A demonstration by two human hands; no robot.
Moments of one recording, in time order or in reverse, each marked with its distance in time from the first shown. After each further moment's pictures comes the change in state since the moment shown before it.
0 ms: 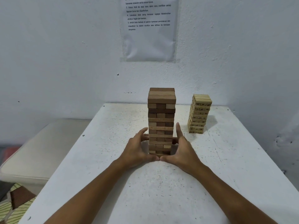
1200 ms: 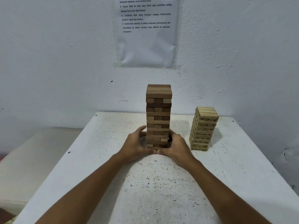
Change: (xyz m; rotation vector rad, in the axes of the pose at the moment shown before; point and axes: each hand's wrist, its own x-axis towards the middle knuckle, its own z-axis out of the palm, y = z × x) left_hand 0.094 -0.013 -0.009 0.017 -0.001 0.003; right_hand 0.097 0.006 -0.001 0.050 0.006 0.069
